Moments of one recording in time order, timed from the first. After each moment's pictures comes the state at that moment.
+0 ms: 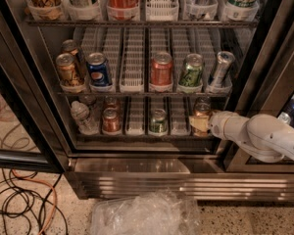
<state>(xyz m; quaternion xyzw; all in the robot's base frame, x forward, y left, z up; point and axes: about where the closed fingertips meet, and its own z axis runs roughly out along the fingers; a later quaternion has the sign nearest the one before) 0.669 -0.211 0.656 -0.22 0.83 0.12 0.50</state>
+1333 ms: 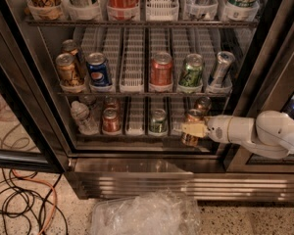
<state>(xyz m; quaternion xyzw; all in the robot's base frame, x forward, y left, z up) 0.621 -0.165 0.665 -0.24 0.81 0.31 0.43</state>
